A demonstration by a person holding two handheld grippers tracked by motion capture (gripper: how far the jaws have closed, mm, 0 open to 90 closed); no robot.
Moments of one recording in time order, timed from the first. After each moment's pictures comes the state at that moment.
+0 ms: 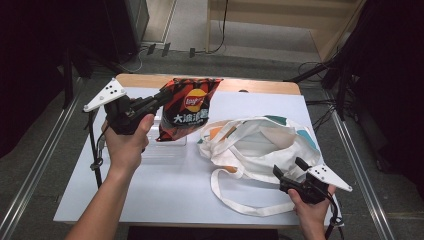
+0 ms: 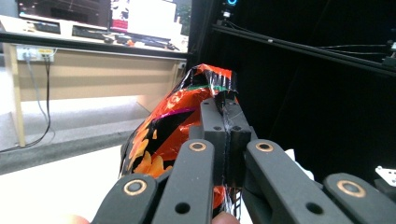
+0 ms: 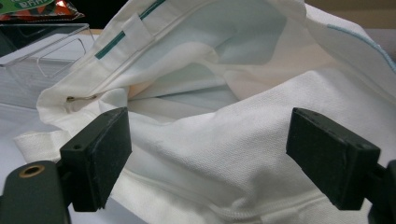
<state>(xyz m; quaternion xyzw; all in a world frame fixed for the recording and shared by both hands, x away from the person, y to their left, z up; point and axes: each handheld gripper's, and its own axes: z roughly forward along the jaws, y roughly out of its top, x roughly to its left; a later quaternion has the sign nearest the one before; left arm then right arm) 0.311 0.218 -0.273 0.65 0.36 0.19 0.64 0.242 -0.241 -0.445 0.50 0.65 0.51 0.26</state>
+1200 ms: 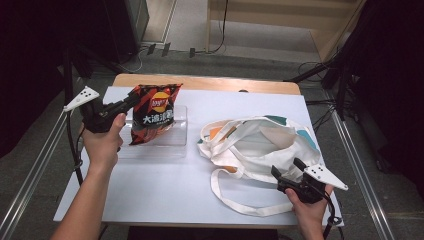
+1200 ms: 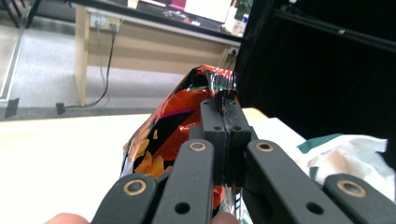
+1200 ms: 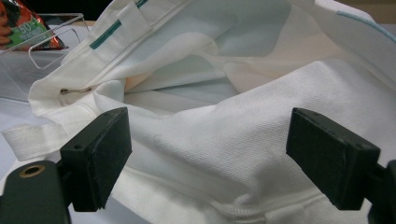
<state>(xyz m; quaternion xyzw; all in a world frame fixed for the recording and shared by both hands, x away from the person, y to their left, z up) 0.343 0.296 -0.332 0.63 0.46 0.21 0.60 0.244 -0.237 -0.449 0.50 0.66 0.50 0.26</state>
